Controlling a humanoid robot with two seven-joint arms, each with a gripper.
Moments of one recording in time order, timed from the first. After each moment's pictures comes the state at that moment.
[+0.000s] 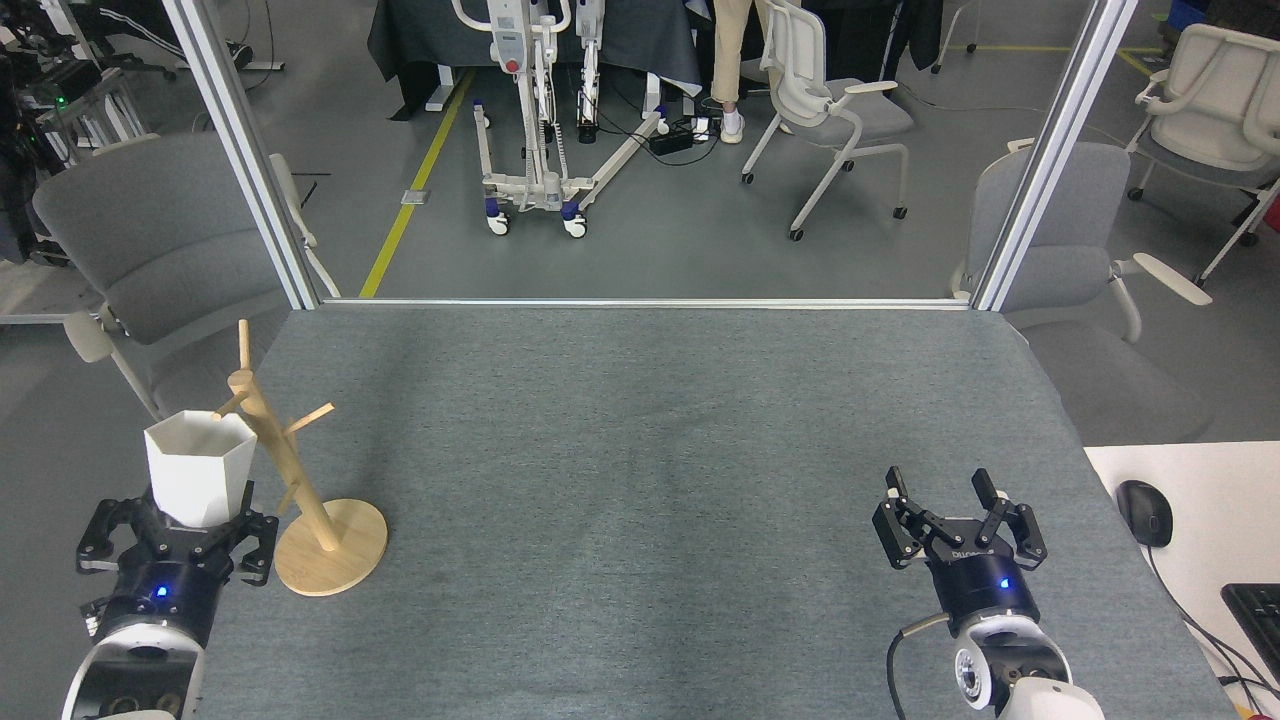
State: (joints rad) left arm -0.14 0.14 0.36 -1.53 -1.87 -0.21 -0.12; right arm -0.24 -0.03 -0.19 -1.20 1.47 -0.23 -0.13
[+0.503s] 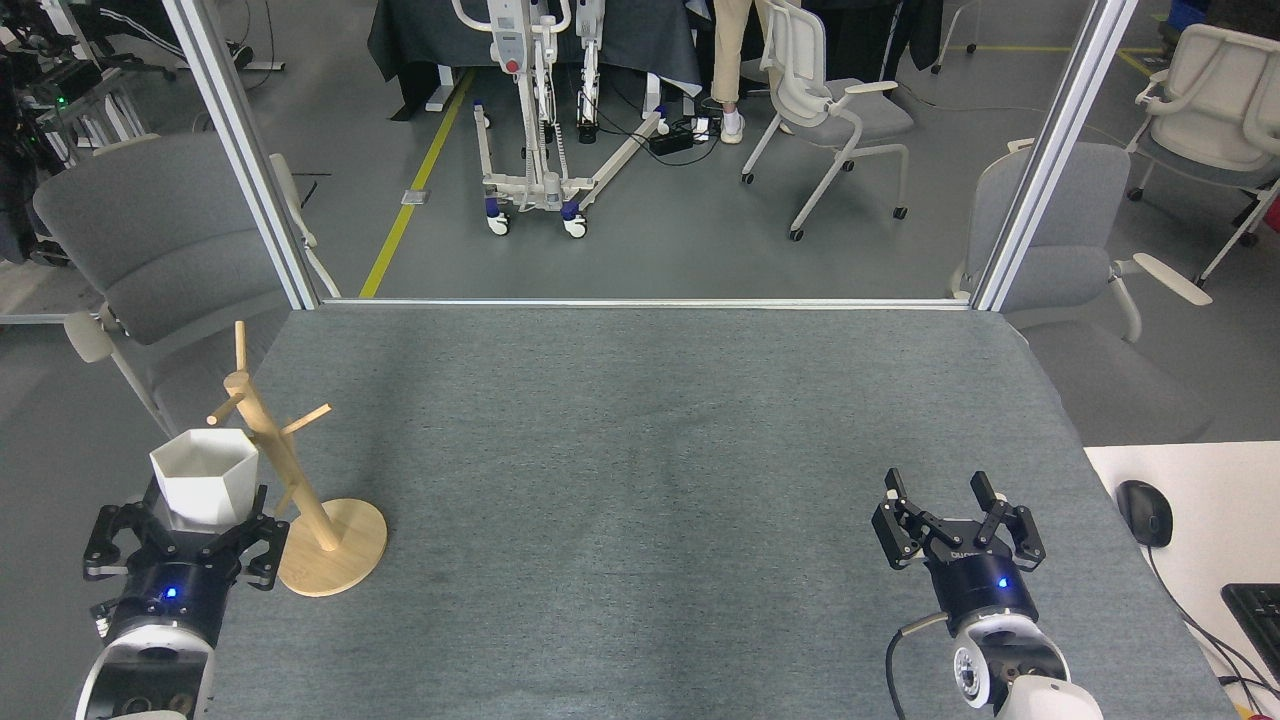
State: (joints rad) left arm -0.13 0.13 0.34 -1.52 -1.87 -0.17 -0.11; right arm -0.24 -0.03 -0.19 -1.19 1.47 -0.22 -0.12
